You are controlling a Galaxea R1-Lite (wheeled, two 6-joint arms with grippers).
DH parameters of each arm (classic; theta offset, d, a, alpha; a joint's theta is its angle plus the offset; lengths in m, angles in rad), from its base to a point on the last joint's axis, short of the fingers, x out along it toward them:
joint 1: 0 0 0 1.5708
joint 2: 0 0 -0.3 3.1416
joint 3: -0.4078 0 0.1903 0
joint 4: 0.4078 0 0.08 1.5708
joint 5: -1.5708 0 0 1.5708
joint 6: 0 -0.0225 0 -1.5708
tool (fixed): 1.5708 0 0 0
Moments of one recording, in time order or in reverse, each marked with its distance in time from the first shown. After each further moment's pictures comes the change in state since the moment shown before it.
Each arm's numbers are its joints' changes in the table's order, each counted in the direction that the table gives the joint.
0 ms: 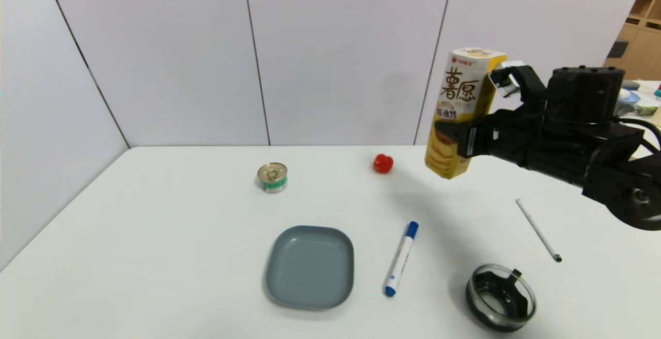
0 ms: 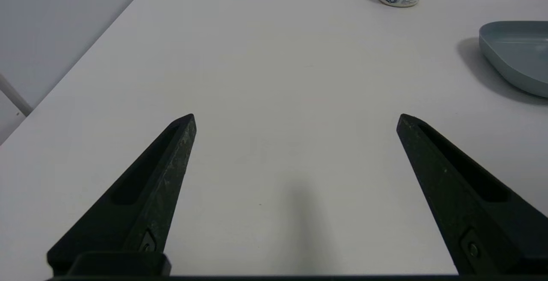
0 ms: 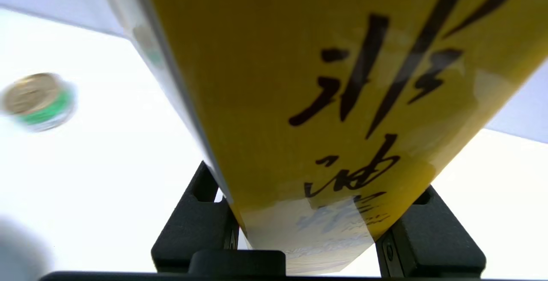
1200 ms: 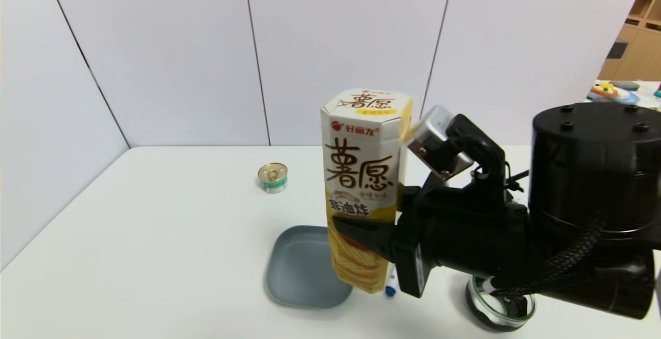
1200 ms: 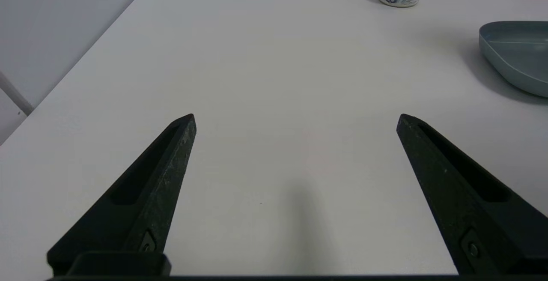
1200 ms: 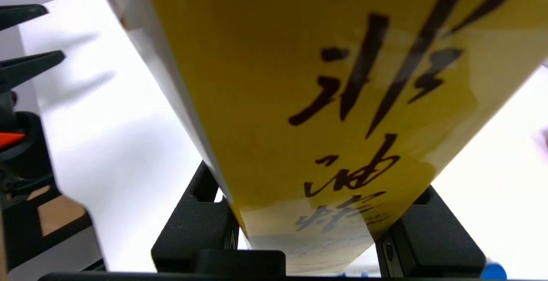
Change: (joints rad) left arm 0.000 0.000 0.000 0.000 0.000 0.000; right arm 0.581 0.161 0.119 0.104 -0.001 0.011
